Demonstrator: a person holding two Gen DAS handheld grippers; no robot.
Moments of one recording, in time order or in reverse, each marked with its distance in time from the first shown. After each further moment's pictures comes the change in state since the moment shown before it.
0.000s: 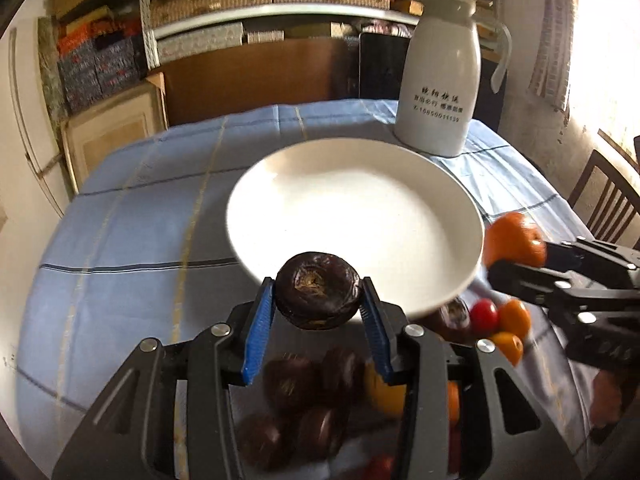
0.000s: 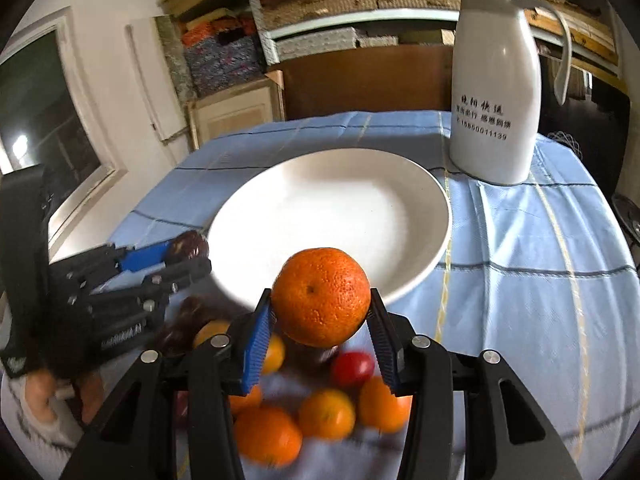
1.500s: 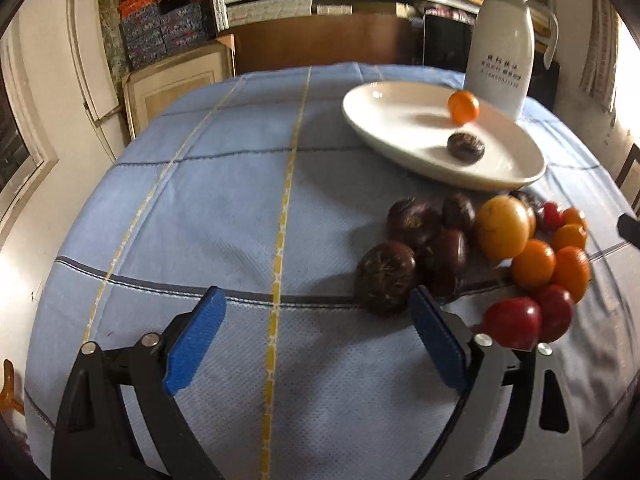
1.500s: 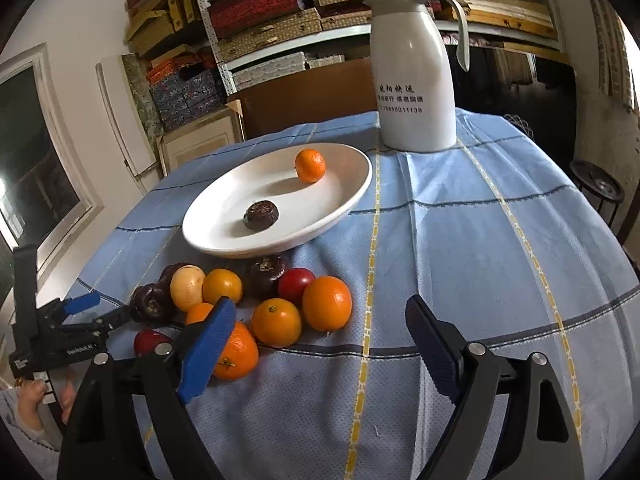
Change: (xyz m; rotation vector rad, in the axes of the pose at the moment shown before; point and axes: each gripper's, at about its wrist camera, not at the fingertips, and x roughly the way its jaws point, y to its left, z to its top) left arm -0.043 0.055 -0.106 -0.095 0.076 0.191; right arm -0.059 -0.025 -0.083 0.131 -0.118 -0.089
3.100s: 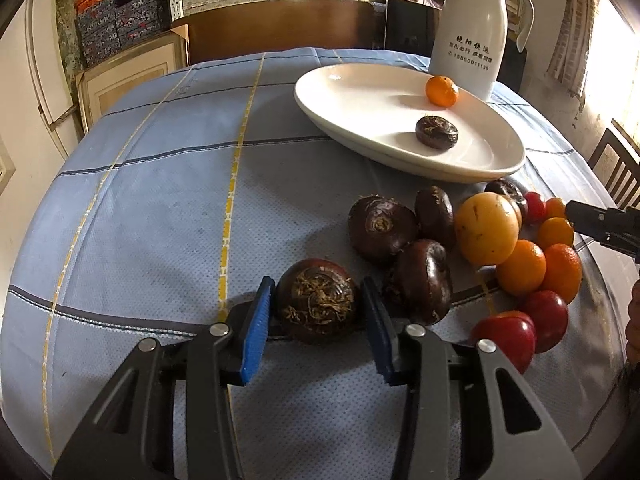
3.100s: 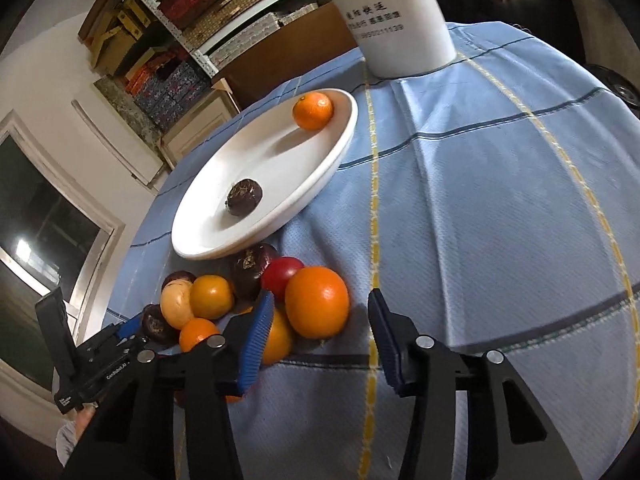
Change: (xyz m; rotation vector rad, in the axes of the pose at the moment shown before) left arm 0.028 -0.009 0.015 0.053 0.034 -0.159; right arm 0.061 -0.034 0.009 0.222 0.196 0.145
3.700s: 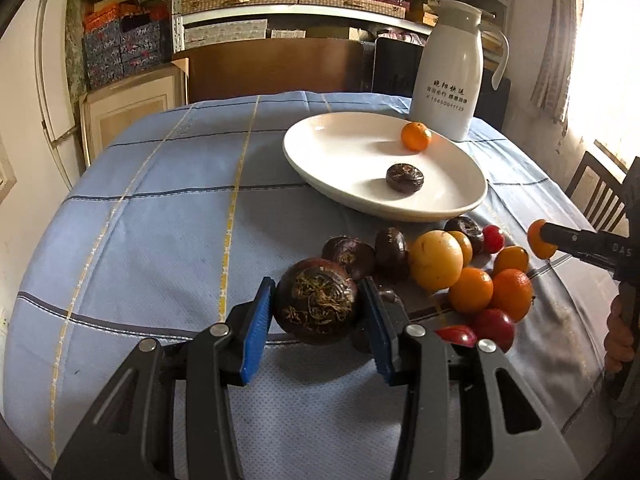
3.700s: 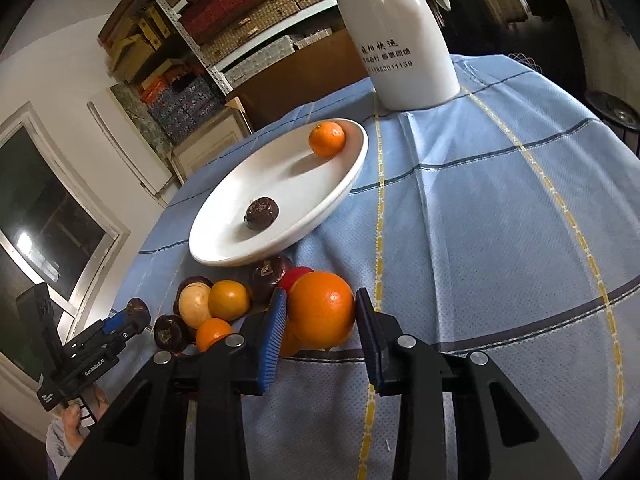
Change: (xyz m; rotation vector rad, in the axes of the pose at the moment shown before) left arm -0.041 -0.008 -0.002 -0.011 -0.145 -0.031; right arm -0.029 0.007 -0.008 -0.050 -0.103 0.010
